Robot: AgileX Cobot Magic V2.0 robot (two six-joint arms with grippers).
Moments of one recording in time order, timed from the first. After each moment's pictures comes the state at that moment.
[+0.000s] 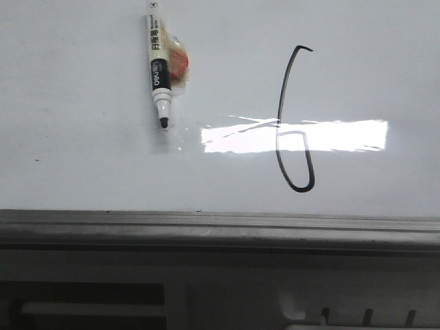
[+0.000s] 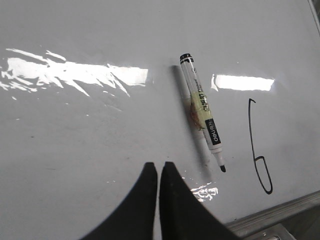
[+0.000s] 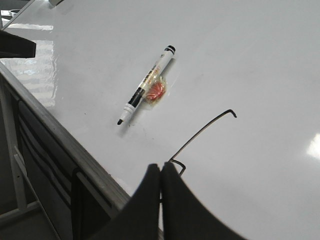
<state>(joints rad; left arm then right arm) -0.79 0.36 -0.20 -1.51 -0.18 1.20 0.71 0.23 -0.19 0.32 0.06 -0.51</state>
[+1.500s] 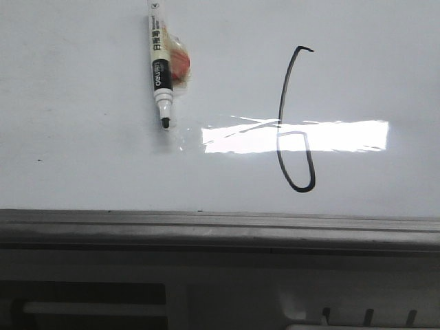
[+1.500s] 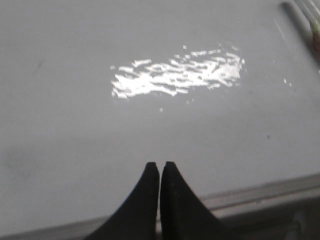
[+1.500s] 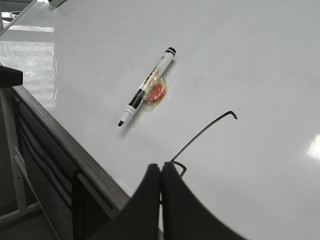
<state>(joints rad) -0.27 0.04 0.00 -0.12 0.17 0.12 0.71 0.23 -0.19 0.33 0.05 -0.51</state>
